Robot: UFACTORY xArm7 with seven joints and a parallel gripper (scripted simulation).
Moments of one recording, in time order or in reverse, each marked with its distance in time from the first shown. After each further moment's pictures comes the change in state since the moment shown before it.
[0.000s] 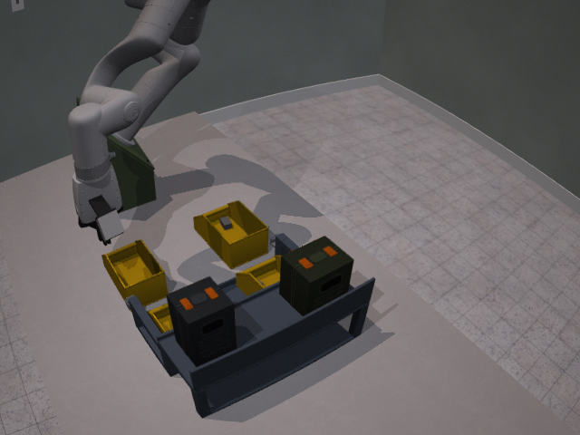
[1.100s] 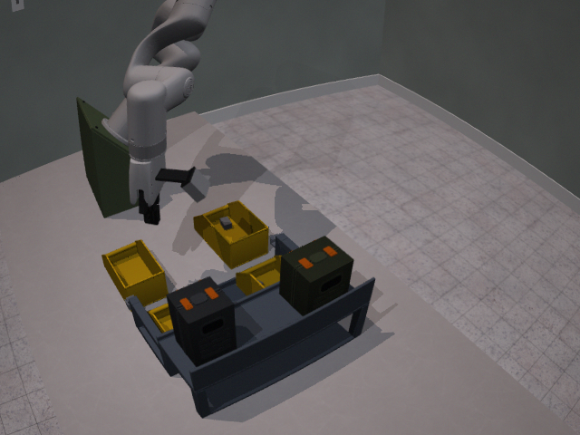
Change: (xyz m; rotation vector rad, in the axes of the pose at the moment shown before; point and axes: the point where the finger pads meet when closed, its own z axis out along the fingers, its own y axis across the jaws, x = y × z) arm 0.029 -0.109 -0.022 0.006 -0.053 -0.808
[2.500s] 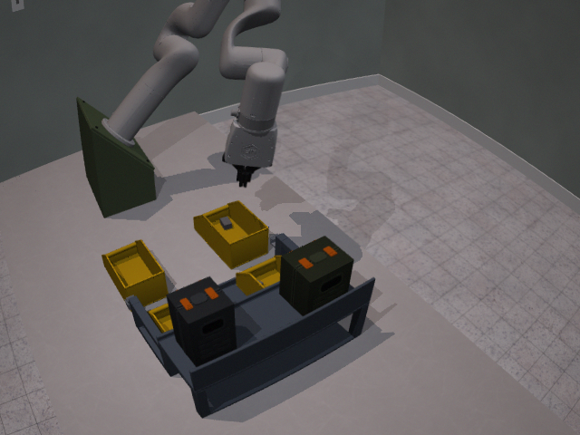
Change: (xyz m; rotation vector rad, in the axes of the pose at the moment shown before) arm 0.156 -0.185 0.014 0.180 0.004 -1.753
